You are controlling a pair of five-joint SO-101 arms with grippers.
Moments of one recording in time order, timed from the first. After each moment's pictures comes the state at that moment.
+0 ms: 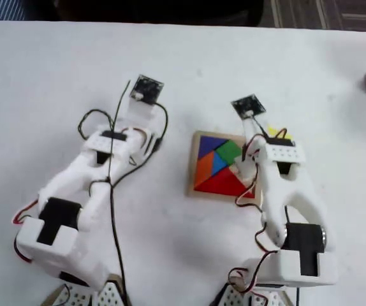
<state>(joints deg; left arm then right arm) 7.0 9.5 33.9 23.8 -9.6 0.4 -0.9 38.2 46.9 29.0</state>
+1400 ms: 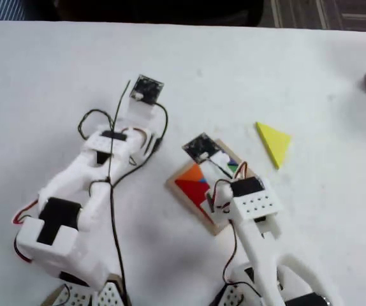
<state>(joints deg) 7.0 9.5 33.9 23.8 -9.6 -20.6 -33.7 61.1 58.1 23.2</state>
